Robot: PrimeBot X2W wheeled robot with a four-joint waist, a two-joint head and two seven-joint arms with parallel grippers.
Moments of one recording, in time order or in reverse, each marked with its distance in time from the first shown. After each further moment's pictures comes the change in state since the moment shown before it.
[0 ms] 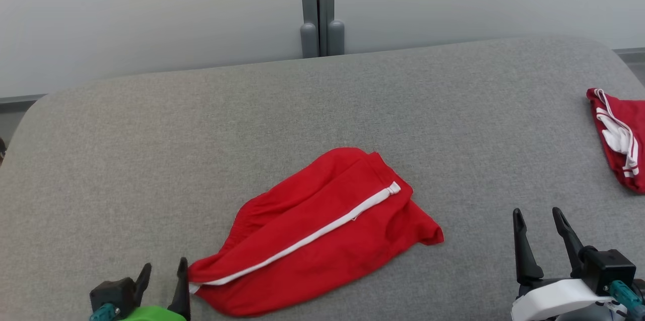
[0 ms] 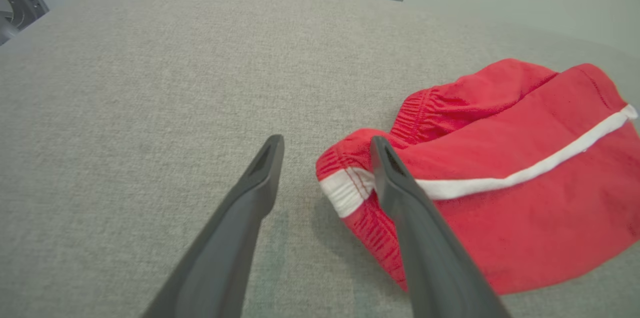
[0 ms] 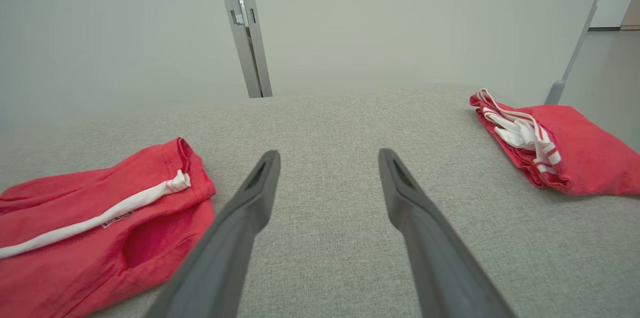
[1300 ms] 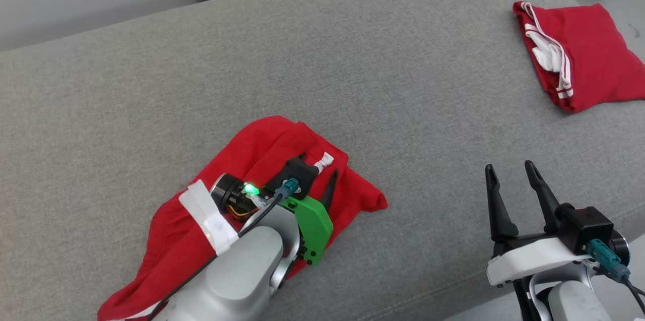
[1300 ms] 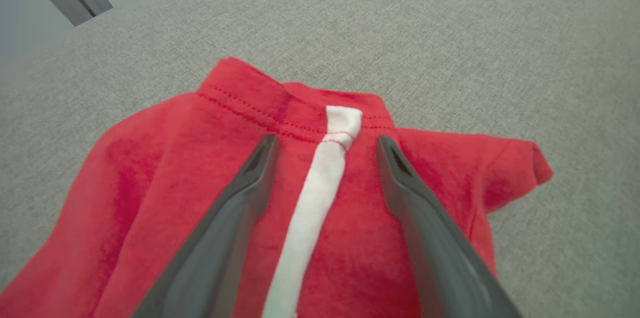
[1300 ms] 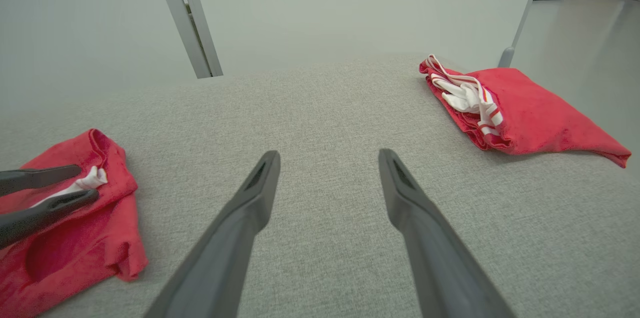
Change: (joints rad) left arm -0.600 -0.368 -0.398 0.457 0.283 -0.096 0.138; right arm -0.141 0.000 0.084 0.005 0.017 0.000 0.000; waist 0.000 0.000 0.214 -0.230
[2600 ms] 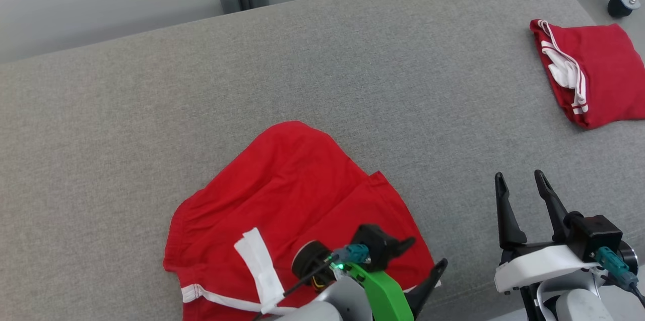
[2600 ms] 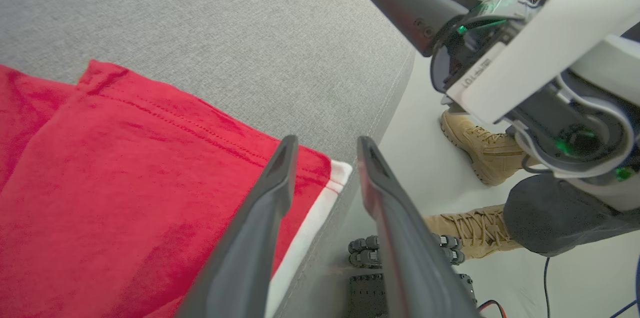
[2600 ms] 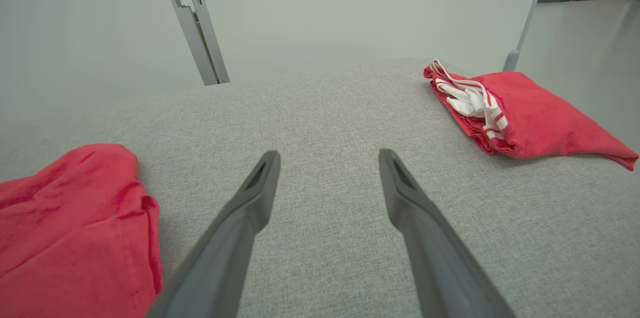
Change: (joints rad) left arm 0.186 0.057 -0.217 -0.569 -0.259 0.004 0.206; right arm 0.026 0.000 -0.031 0.004 0.007 0.000 0.000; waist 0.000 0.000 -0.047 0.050
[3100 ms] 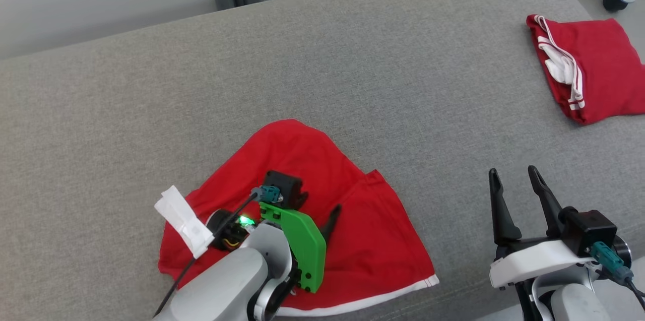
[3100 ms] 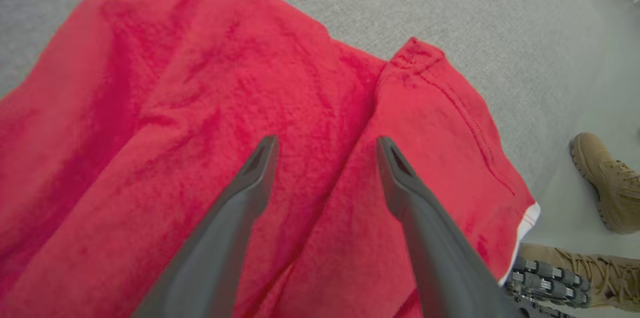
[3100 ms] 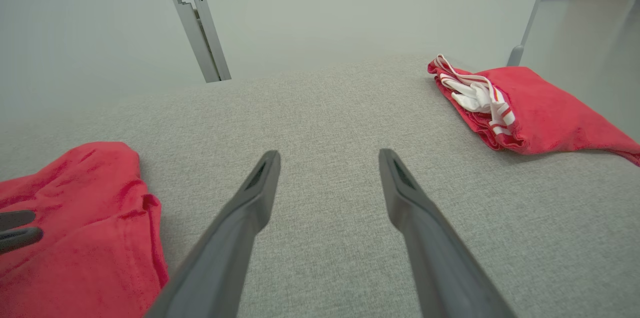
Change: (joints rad) left arm -0.083 0.124 0.161 0.175 -0.058 0.059 0.053; right arm -0.014 0.000 0.016 0.010 0.010 0.000 0.000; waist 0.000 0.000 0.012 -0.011
